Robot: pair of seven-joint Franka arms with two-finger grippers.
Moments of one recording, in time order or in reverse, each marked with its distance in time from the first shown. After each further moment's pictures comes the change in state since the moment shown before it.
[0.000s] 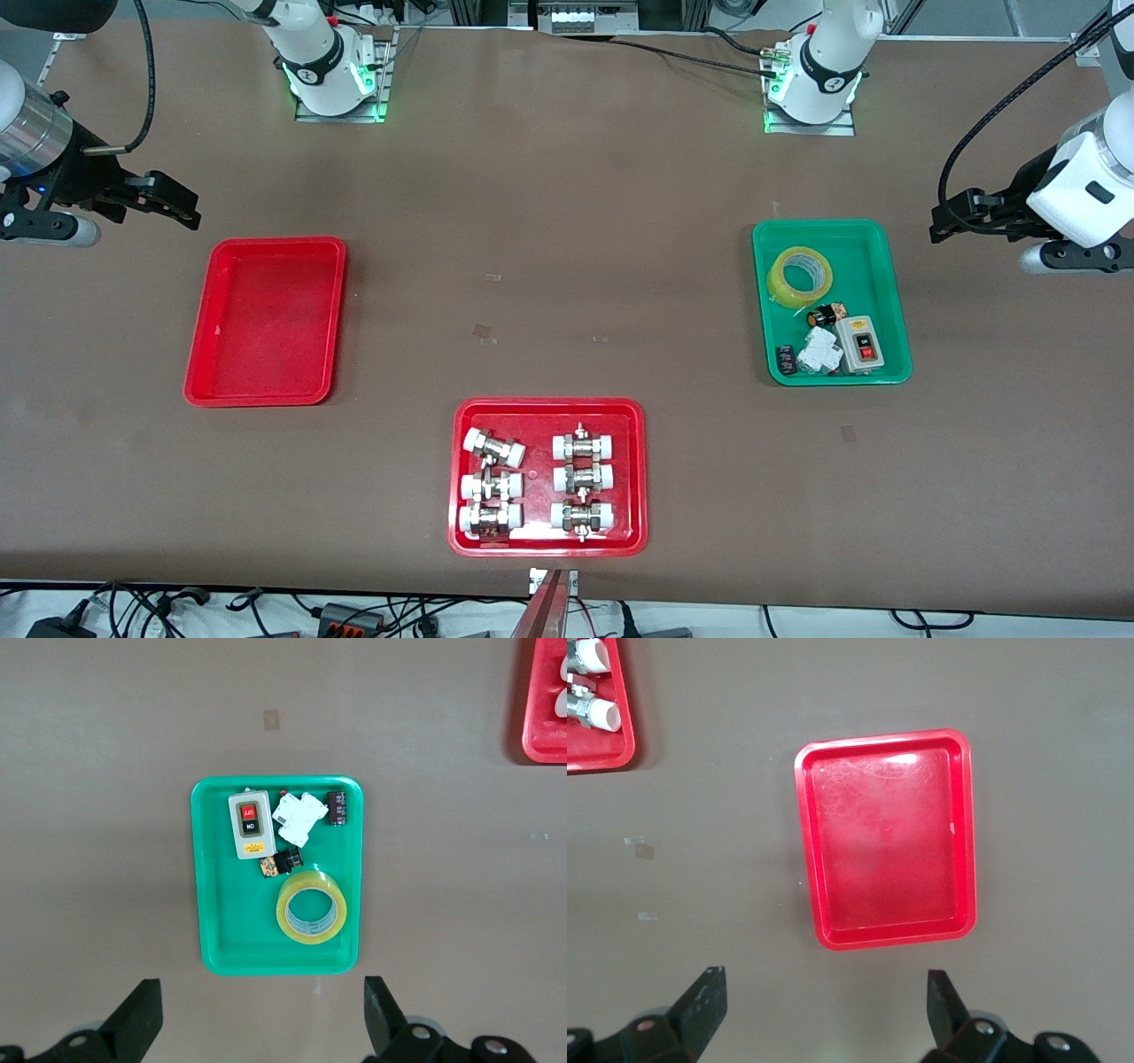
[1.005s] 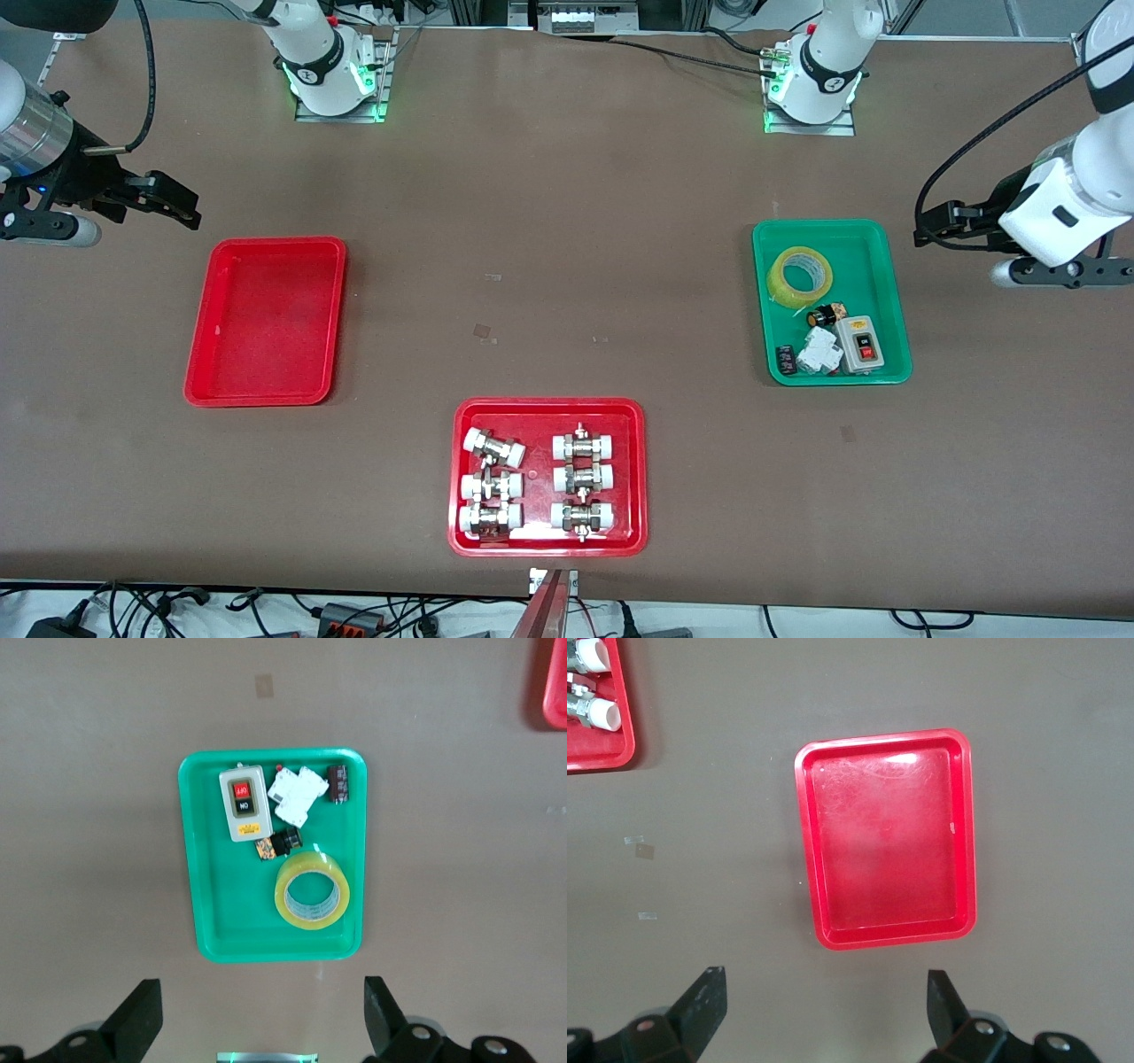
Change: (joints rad) left arm 0.004 0.029 0.000 -0.060 -0.007 -0.001 0.038; right arm 0.000 0.000 0.000 0.000 0.000 -0.001 0.000
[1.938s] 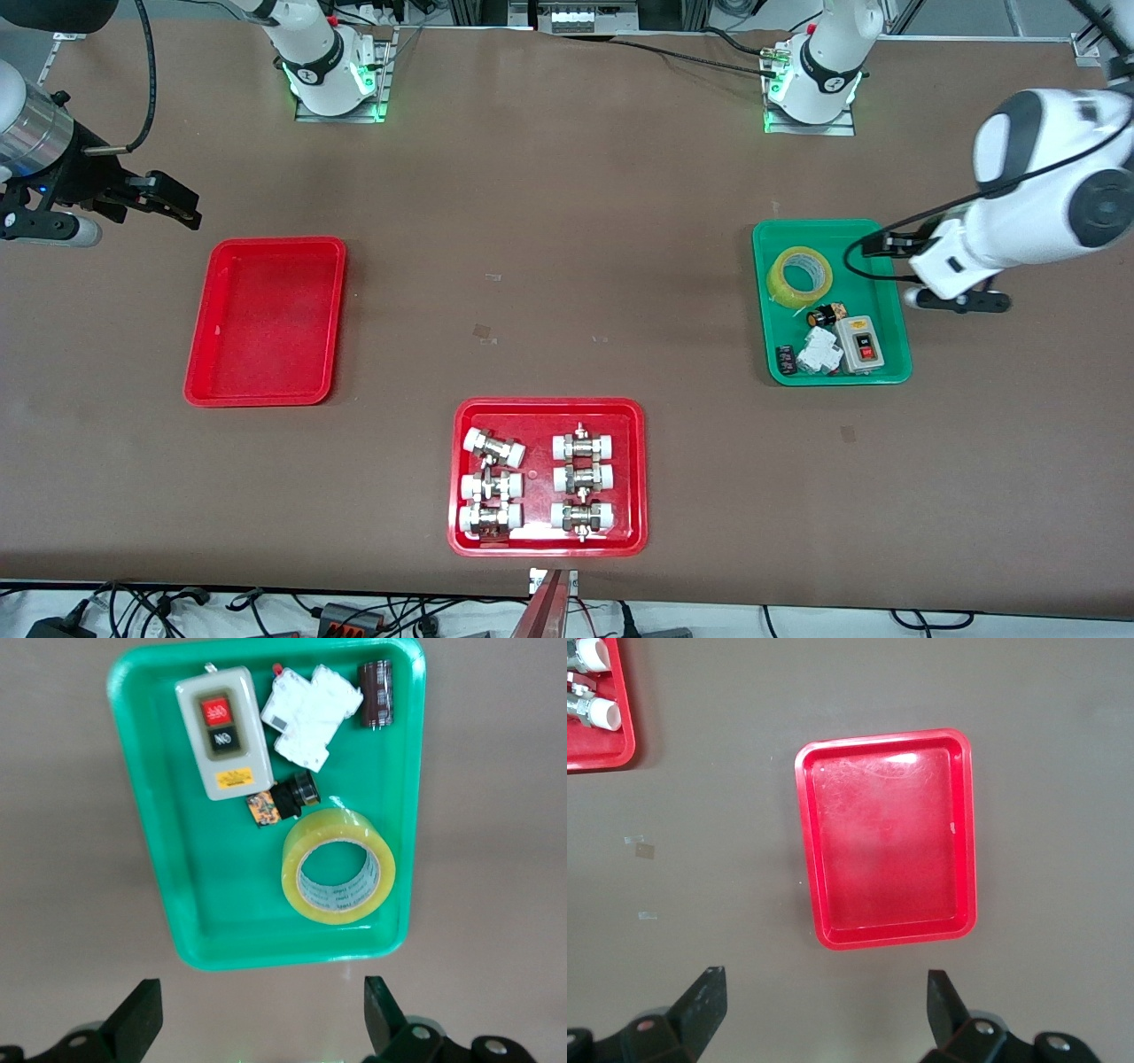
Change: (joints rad) left arm 0.039 -0.020 -0.026 -0.463 0.000 0.331 0.062; right arm 0.000 0.000 0.001 0.000 0.000 0.000 0.000
